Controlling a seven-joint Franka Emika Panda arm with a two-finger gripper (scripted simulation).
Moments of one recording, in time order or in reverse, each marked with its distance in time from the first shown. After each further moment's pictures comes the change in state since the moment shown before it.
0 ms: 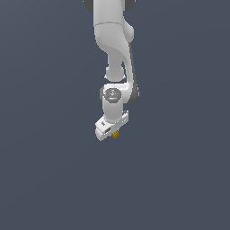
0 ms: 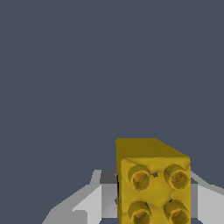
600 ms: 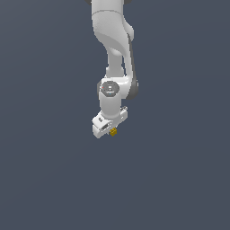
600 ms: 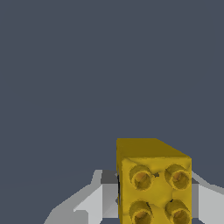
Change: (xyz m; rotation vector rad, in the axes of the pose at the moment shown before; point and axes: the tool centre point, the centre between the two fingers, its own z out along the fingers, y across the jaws) arm -0.004 0.009 -0.034 0.001 -0.001 -0.001
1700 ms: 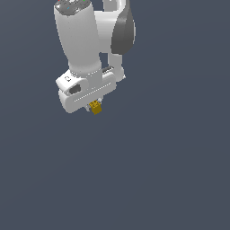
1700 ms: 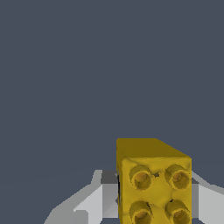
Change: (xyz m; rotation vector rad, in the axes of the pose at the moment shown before) arm -0.020 0.065 -0.222 0.000 0.003 -0.001
